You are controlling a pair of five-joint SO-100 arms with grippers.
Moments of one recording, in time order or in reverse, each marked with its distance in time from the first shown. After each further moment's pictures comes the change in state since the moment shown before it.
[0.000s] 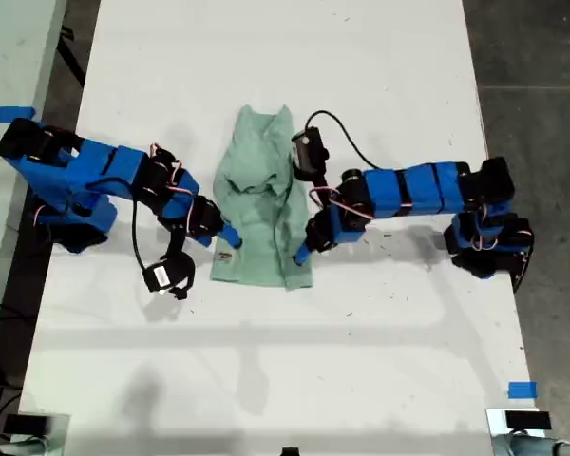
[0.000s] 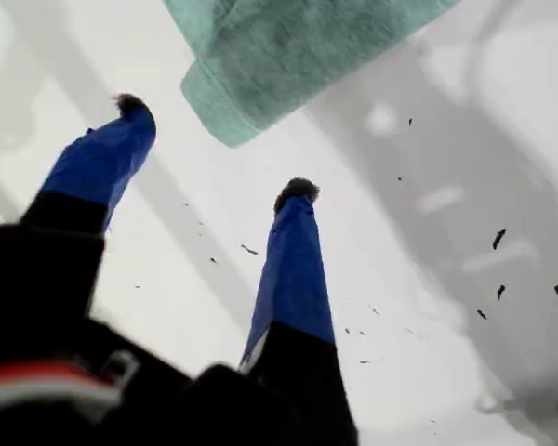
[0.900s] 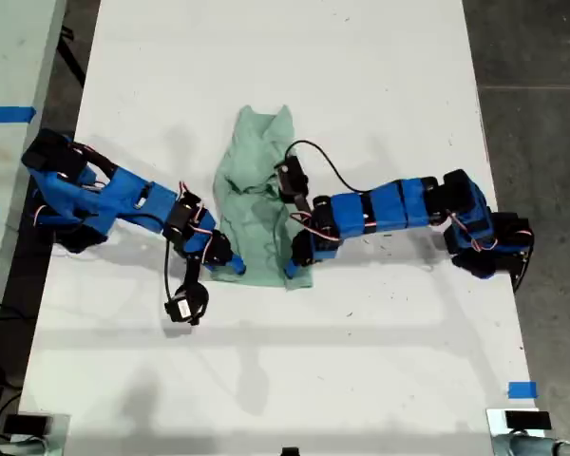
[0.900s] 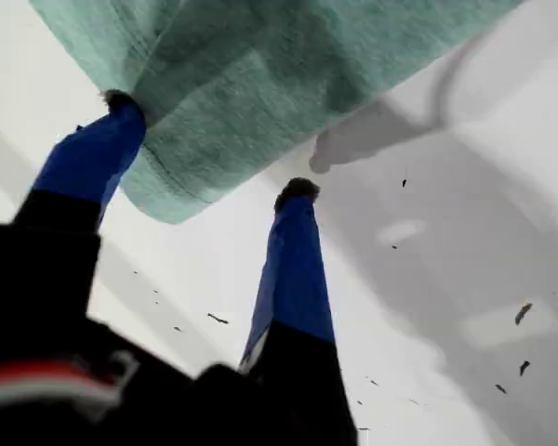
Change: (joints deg) arm 0 4.0 -16.4 5.4 -14.9 -1.8; arm 1 -0.2 -19.1 -6.8 -4.8 1.7
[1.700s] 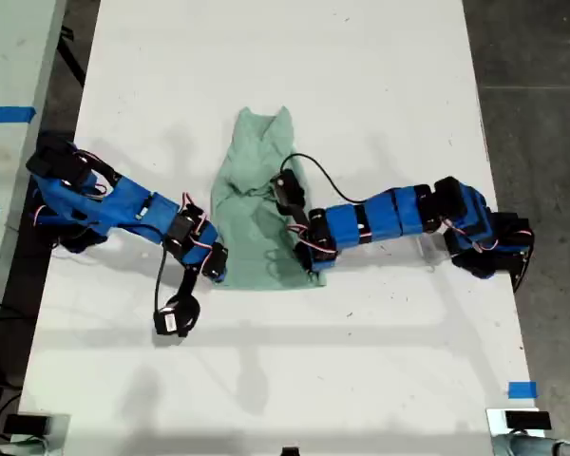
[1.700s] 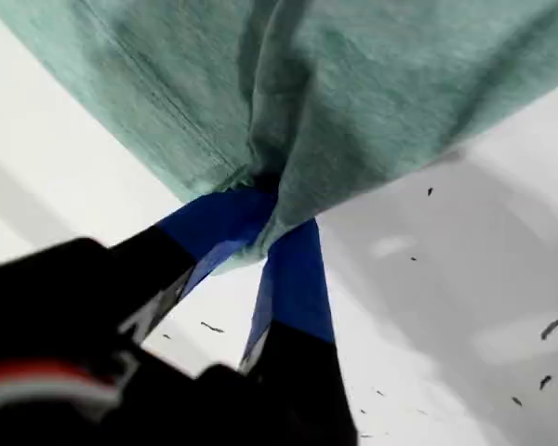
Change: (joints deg) arm 0 4.0 -3.5 -6.3 2.1 5.3; arm 1 -2.6 -4.8 -2.7 0.6 0.4
